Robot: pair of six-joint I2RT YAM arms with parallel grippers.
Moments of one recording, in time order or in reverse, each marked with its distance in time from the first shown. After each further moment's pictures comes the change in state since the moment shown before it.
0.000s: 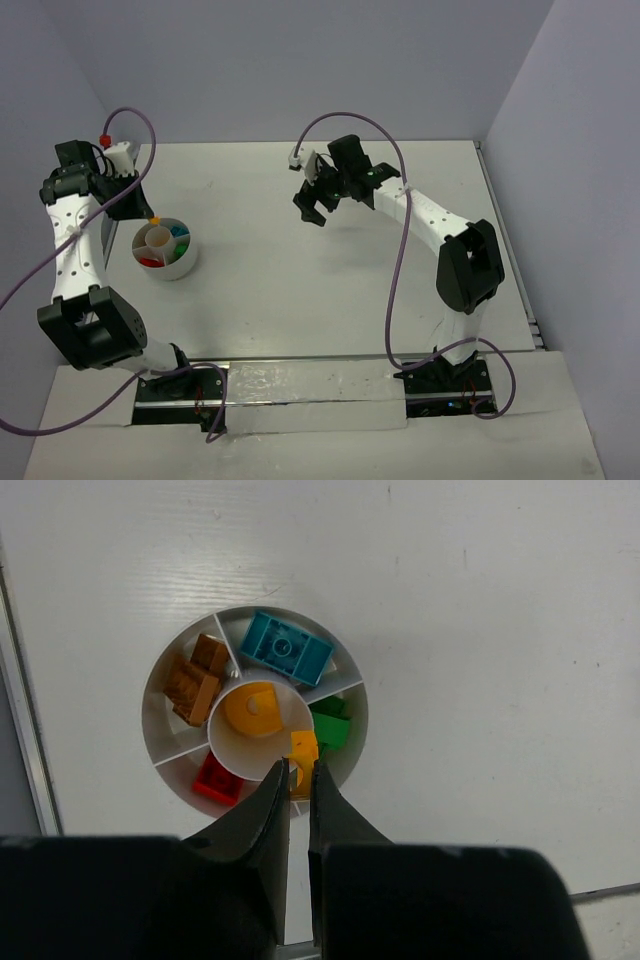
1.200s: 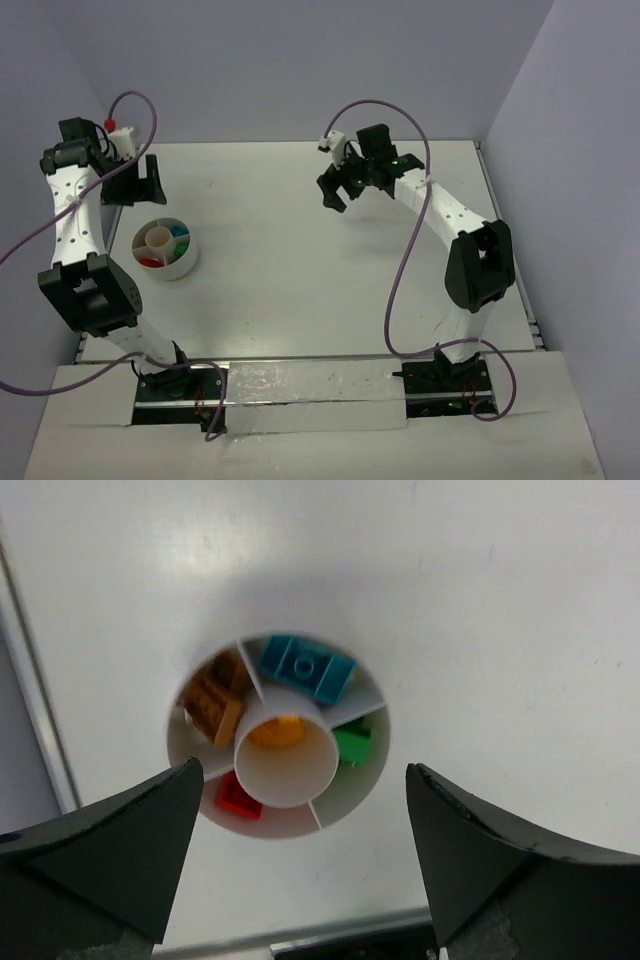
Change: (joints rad) left arm -0.015 0.208 0.205 -0.122 -0.043 0.029; right arm -0.128 -0.016 0.000 -0.030 0.006 0.050
